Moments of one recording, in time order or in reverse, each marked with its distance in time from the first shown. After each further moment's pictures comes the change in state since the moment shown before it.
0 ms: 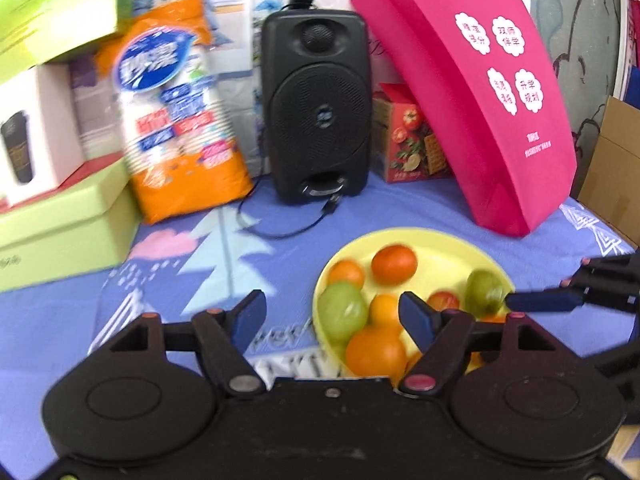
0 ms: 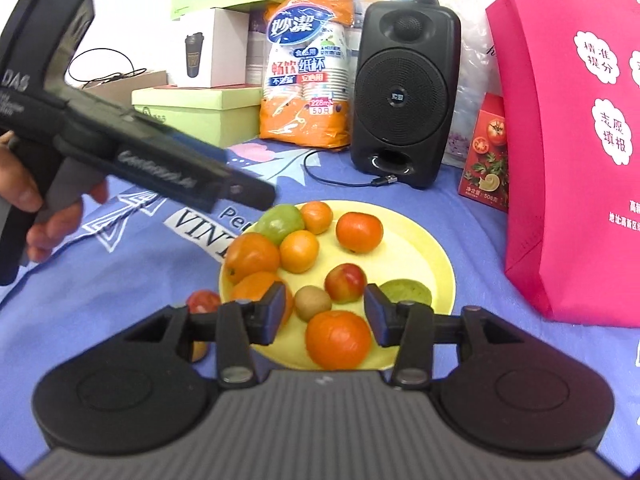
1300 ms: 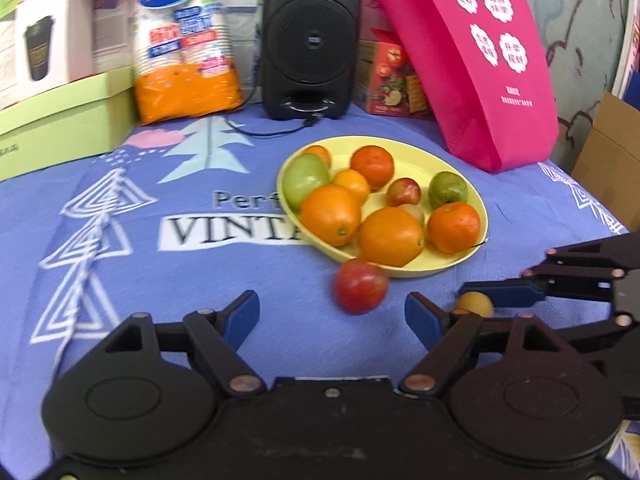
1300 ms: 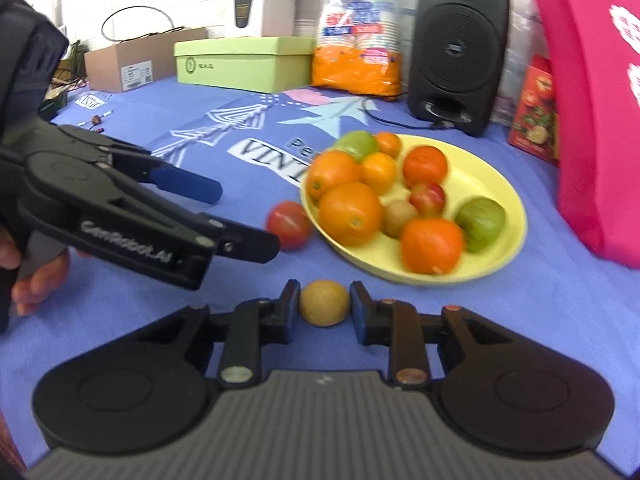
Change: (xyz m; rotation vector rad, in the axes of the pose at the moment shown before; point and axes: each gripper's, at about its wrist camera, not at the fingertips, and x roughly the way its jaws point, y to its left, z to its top) left arm -0.014 -0.024 -0.082 -0.080 0.058 -0.048; right arm -0.005 0.043 -0.045 -0.020 0.096 0.061
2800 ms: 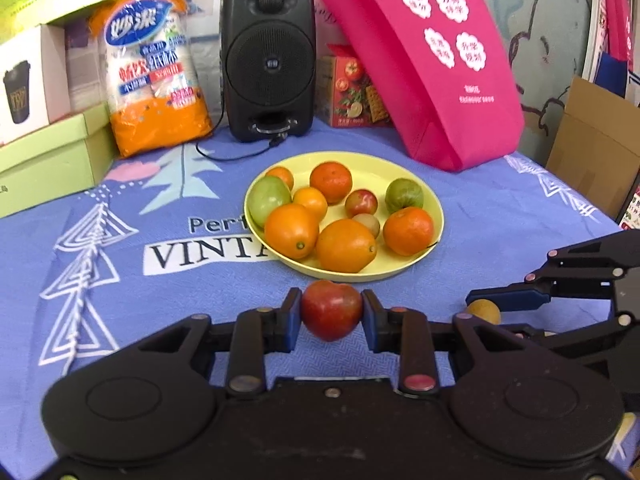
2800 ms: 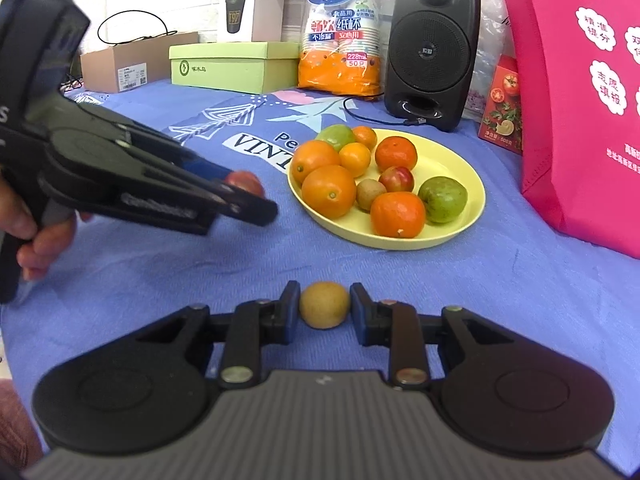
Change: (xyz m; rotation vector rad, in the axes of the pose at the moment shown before) left arm -0.031 -0.015 0.000 0.087 -0.042 -0.044; right arm -0.035 -0.002 -0.020 -0.003 -0.015 -0.039
